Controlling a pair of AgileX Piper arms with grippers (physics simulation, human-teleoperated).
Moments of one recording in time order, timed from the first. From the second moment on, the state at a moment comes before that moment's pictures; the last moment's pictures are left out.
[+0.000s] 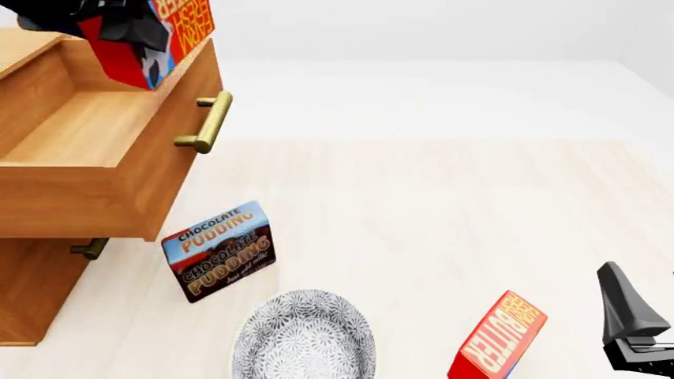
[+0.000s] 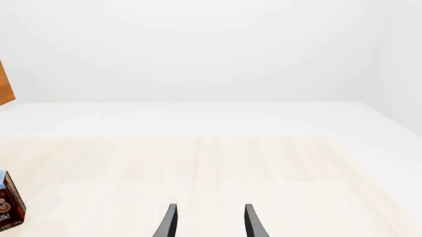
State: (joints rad) left arm -0.26 1.39 -1.77 1.21 0.02; right arm 0.00 0.01 -0.01 0.00 0.01
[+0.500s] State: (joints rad) left arm -0.16 1.30 -1.71 1.22 0.00; right arm 0.00 0.01 -0.01 0.00 0.01
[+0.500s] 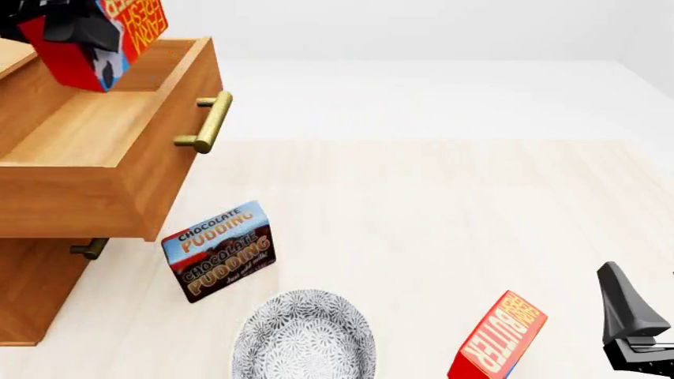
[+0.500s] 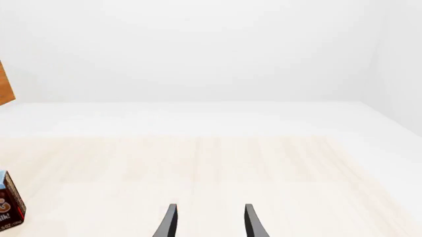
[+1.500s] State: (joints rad) left arm -0.03 1.24 -1.56 1.18 -0.06; right arm 0.00 0.01 -0.01 0.00 0.01
